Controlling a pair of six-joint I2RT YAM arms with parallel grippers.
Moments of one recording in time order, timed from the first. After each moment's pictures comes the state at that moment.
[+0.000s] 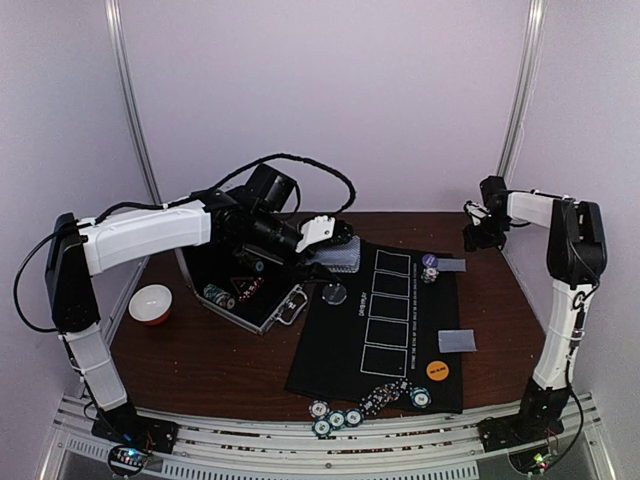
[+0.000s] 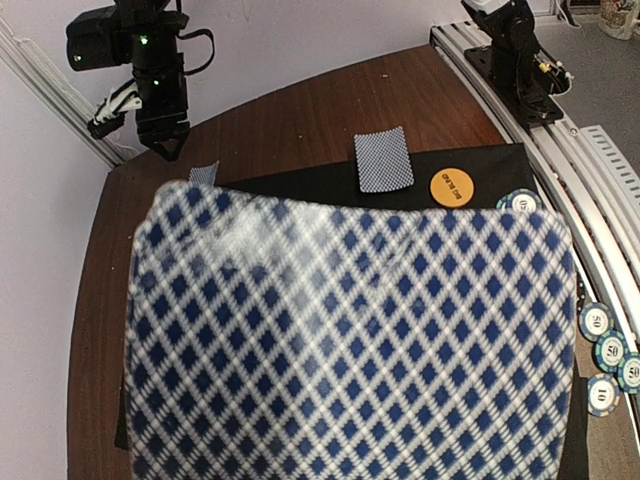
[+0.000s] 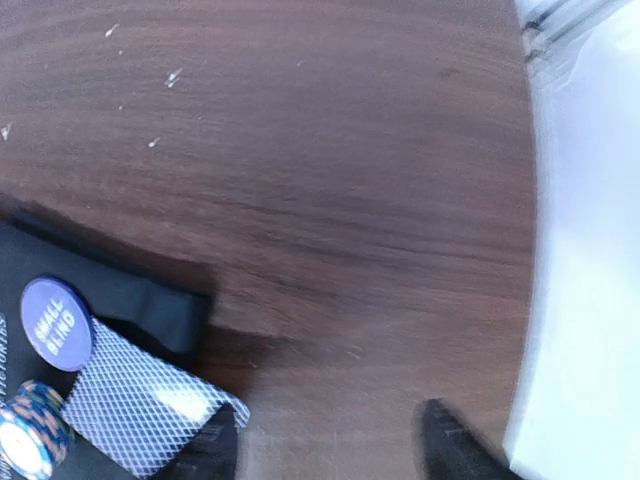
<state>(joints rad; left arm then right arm) -0.81 1.80 1.57 -0.50 0.58 0.81 -0.04 2.08 1.63 -0.63 0.02 -0.21</state>
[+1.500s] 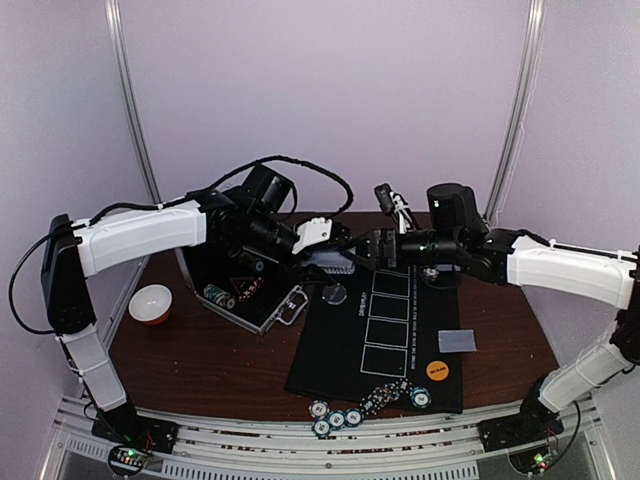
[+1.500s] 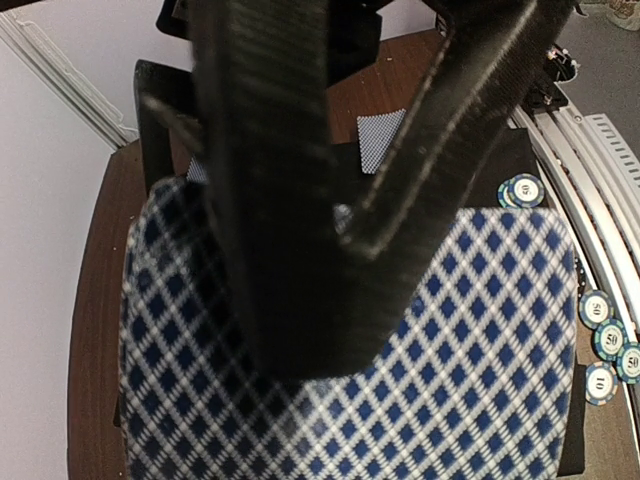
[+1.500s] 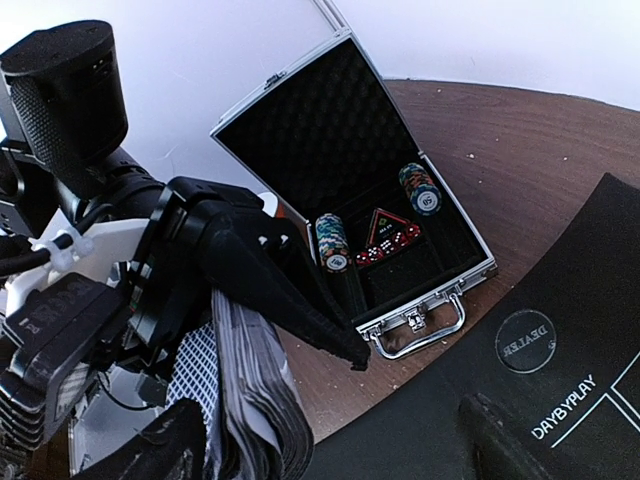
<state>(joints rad) -0.81 1.78 1.55 -0.53 0.53 0.81 0.73 1.41 1.04 0.00 -0.40 0.47</state>
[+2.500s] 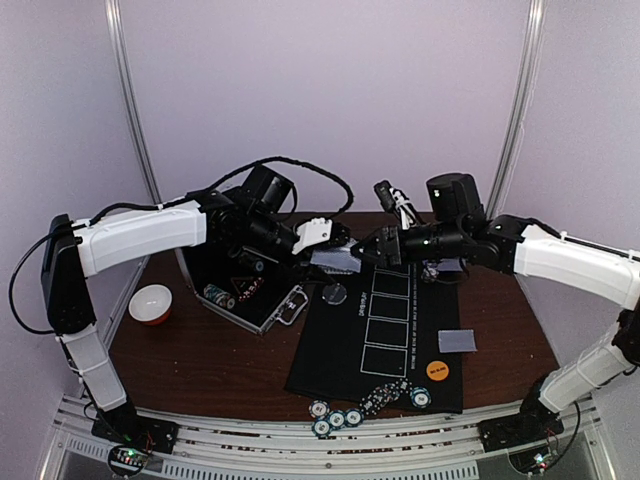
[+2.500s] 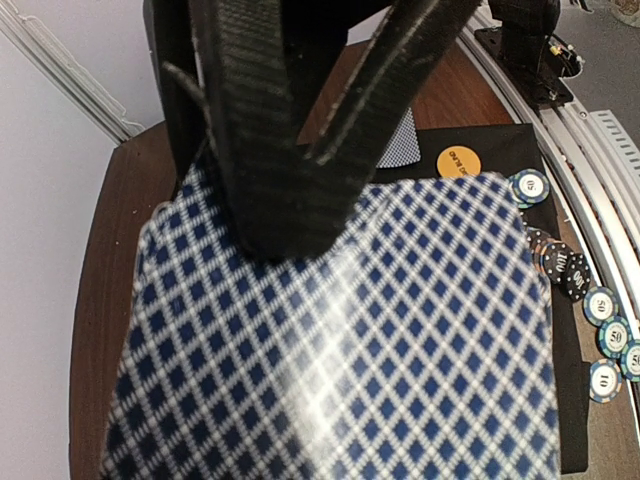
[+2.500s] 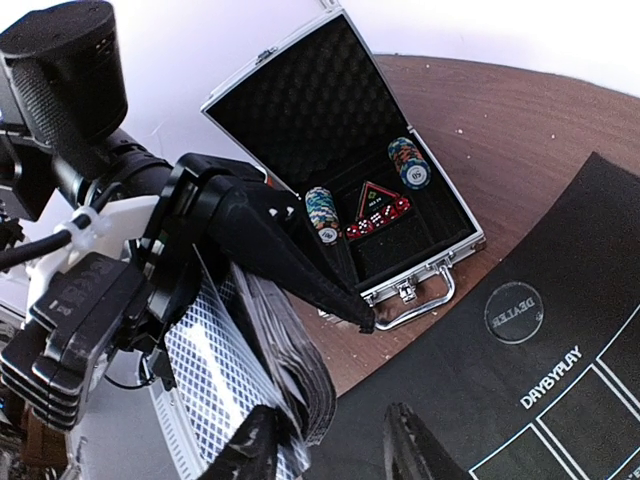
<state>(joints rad) -0.81 1.78 1.55 -0.53 0.52 0.81 0.73 1.39 1.14 -0.22 -0.38 0.42</state>
